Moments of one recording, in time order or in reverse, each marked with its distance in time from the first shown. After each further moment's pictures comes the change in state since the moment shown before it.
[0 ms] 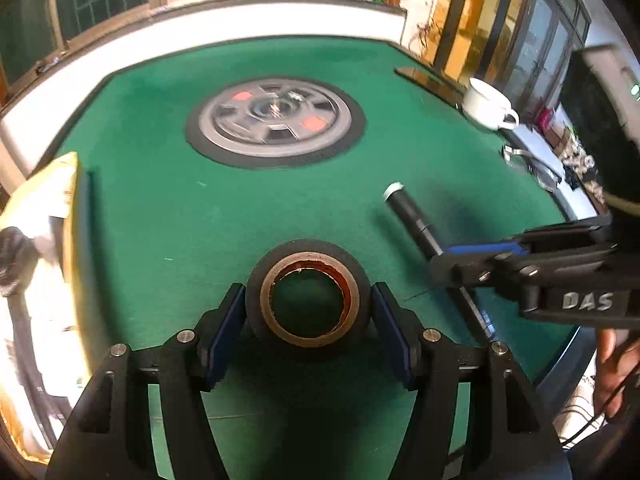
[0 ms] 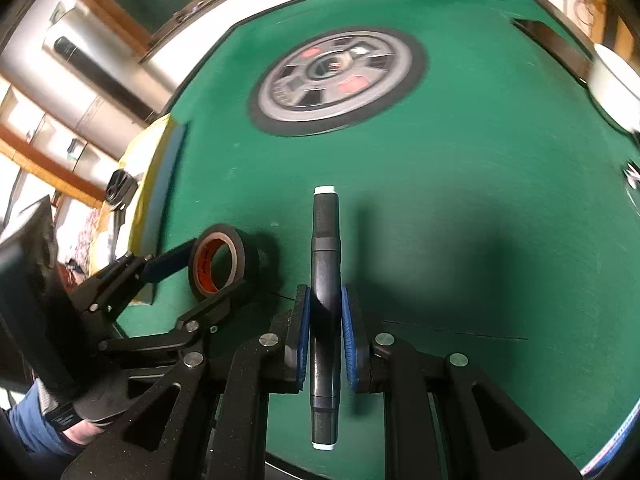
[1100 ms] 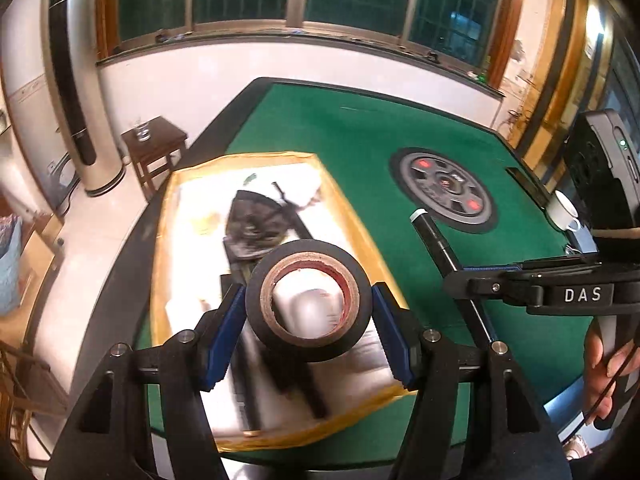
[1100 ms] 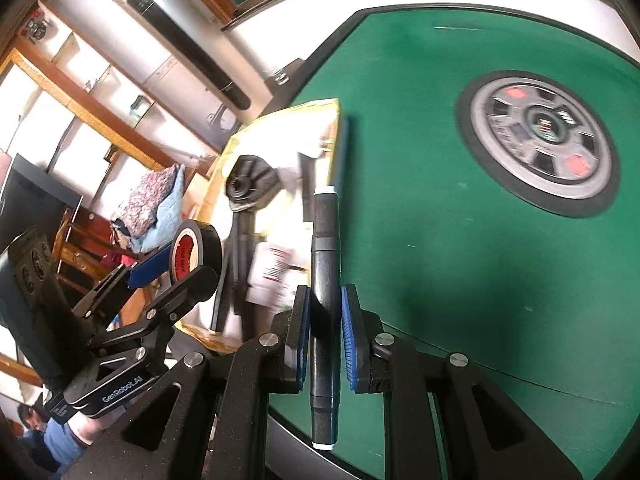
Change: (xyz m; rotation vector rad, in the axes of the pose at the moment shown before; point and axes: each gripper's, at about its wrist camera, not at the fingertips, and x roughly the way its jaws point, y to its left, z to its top) left arm -0.095 0.184 -0.044 -0.292 -0.146 0.180; right arm 0.056 0.189 0.038 -0.195 0.039 0.169
